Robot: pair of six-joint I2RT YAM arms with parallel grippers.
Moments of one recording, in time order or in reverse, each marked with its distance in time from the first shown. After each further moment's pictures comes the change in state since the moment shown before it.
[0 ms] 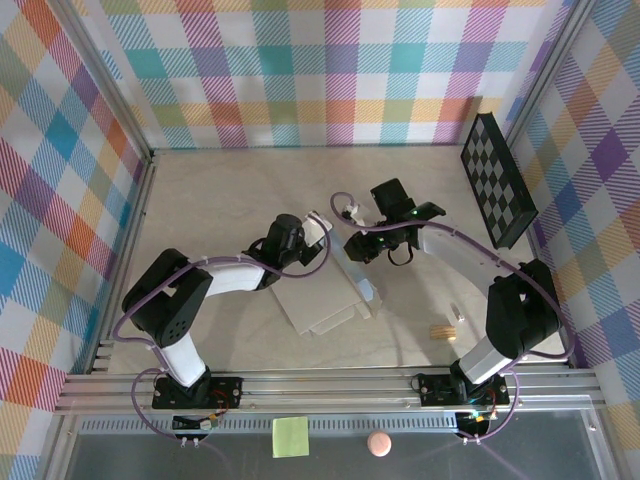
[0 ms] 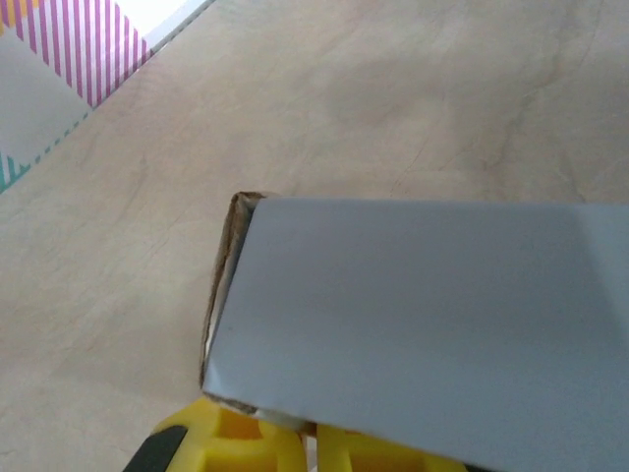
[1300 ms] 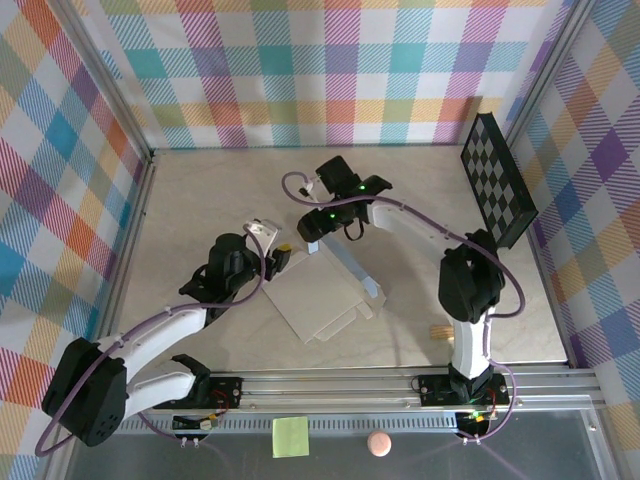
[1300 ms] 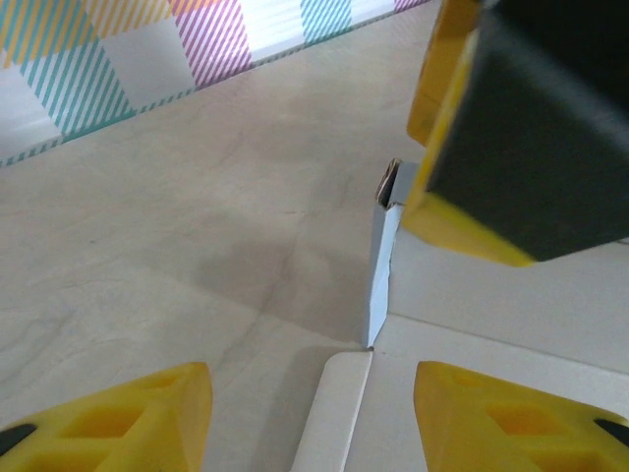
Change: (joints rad) left arm 0.130 -0.632 -0.324 -0.188 0.077 -0.262; right arm 0.166 0.366 0.515 -0.114 0.310 0.149
